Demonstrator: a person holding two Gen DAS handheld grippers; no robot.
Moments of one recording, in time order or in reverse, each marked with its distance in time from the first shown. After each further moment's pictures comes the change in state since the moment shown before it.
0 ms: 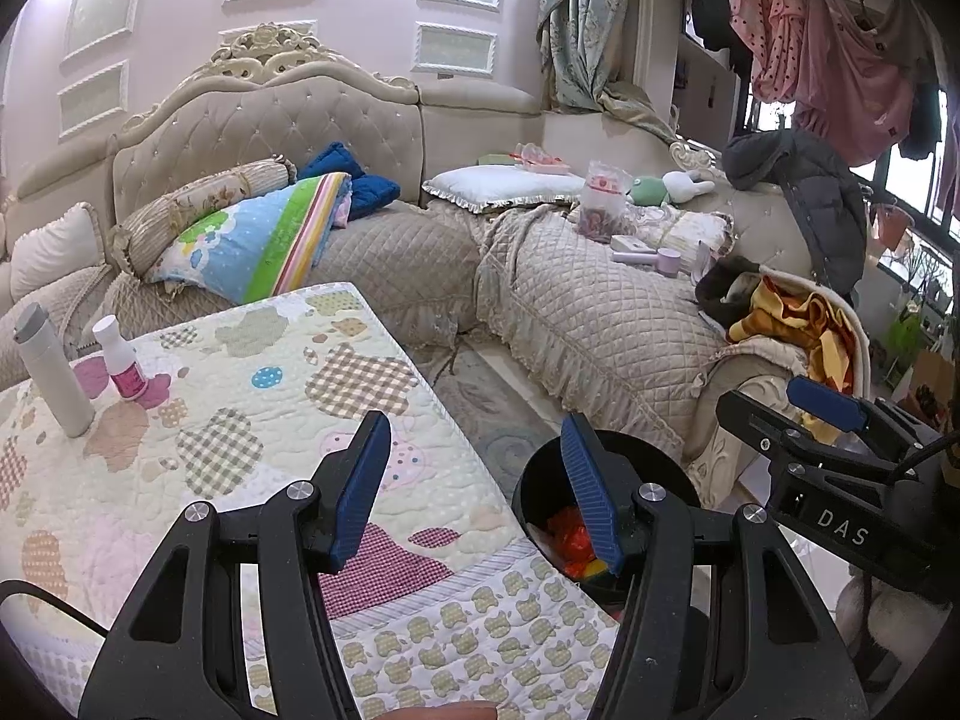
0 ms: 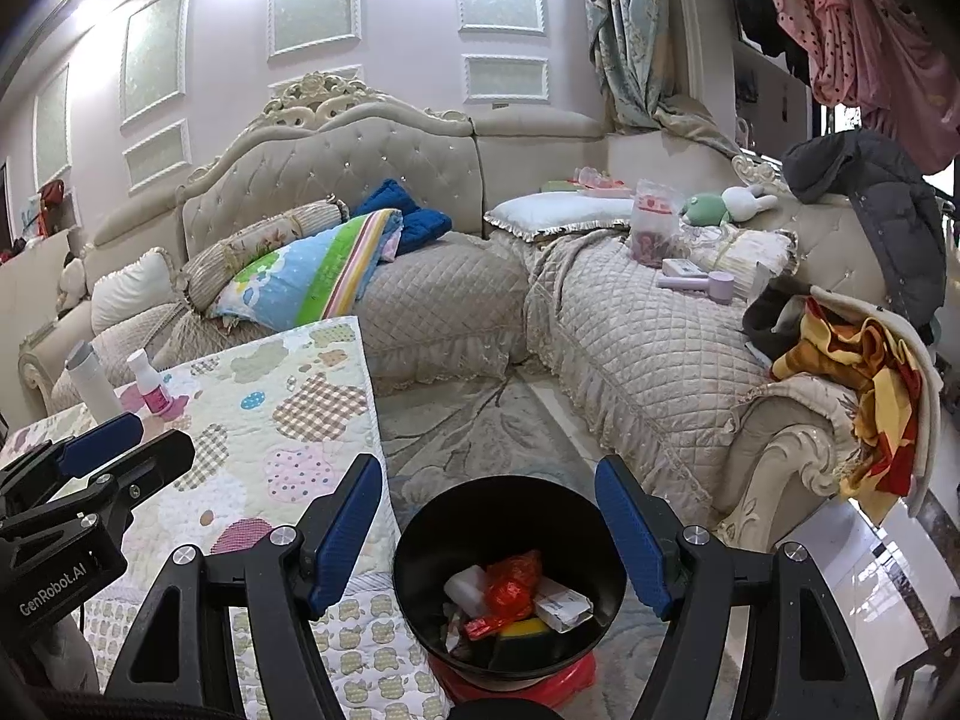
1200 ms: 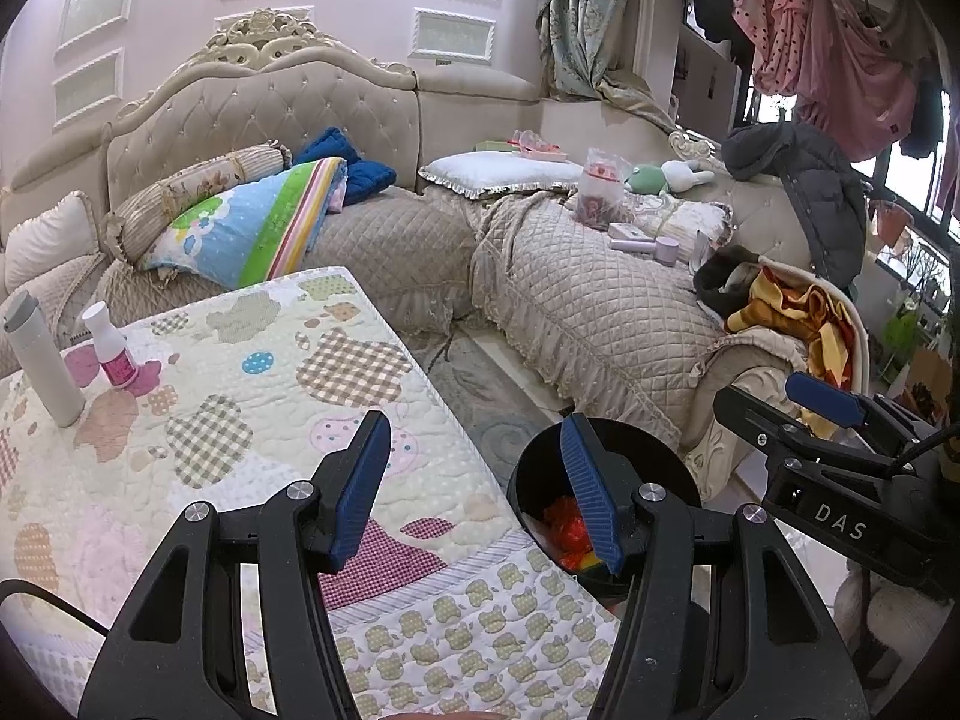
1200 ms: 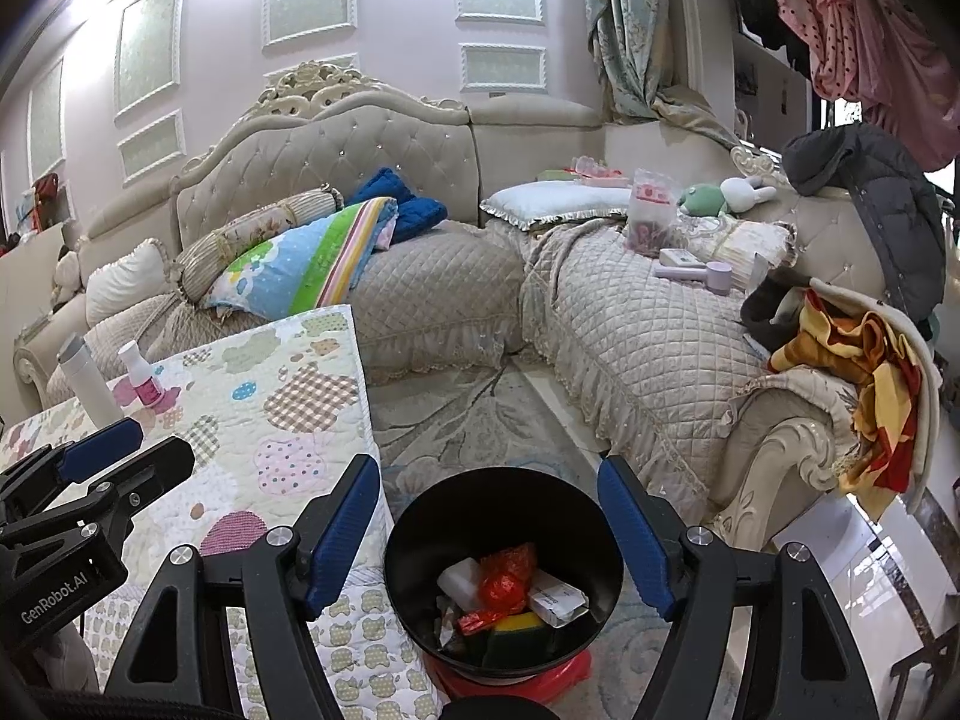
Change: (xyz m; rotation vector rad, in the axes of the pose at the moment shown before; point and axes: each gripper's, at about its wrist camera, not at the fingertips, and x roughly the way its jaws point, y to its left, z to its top) left arm 0.012 0.002 -0.004 -0.004 0.034 -0.015; right arm 0.010 -0.005 -0.002 0.000 0.029 -0.011
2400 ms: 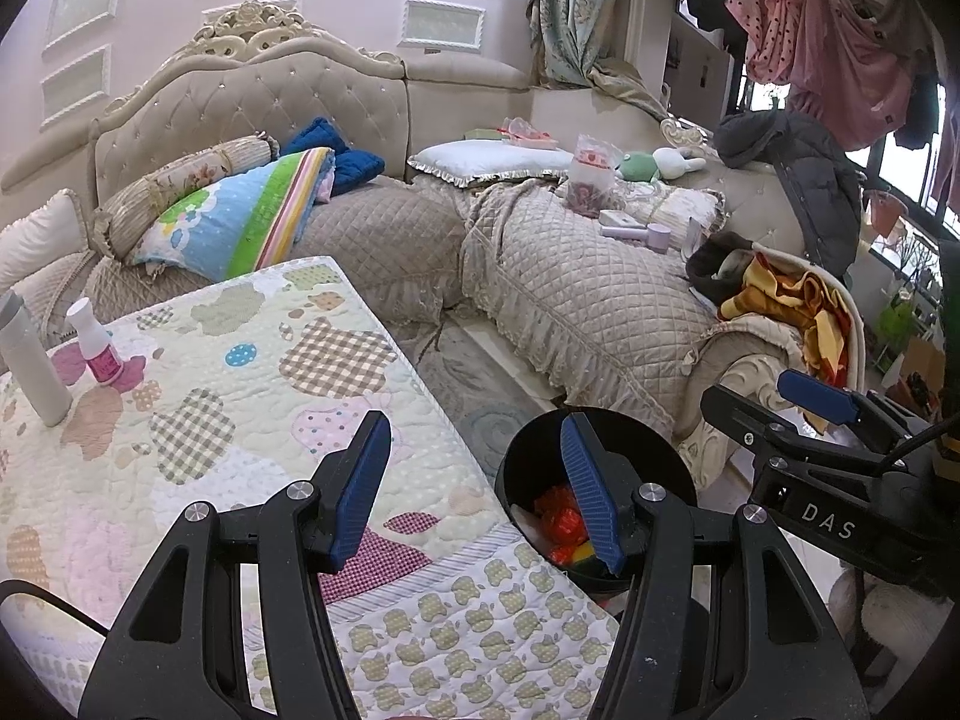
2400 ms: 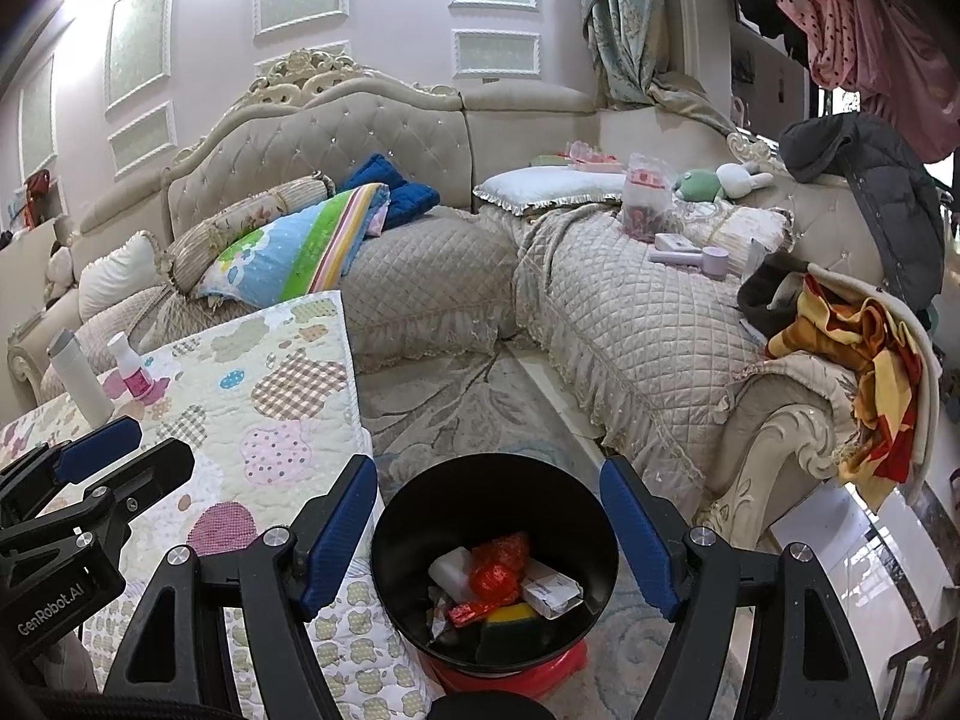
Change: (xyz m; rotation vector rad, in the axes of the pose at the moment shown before) left arm 0.012 -0.010 -0.002 0.011 0.025 -0.019; right arm 0.008 -0.005 -0.004 0.009 0.031 -0.012
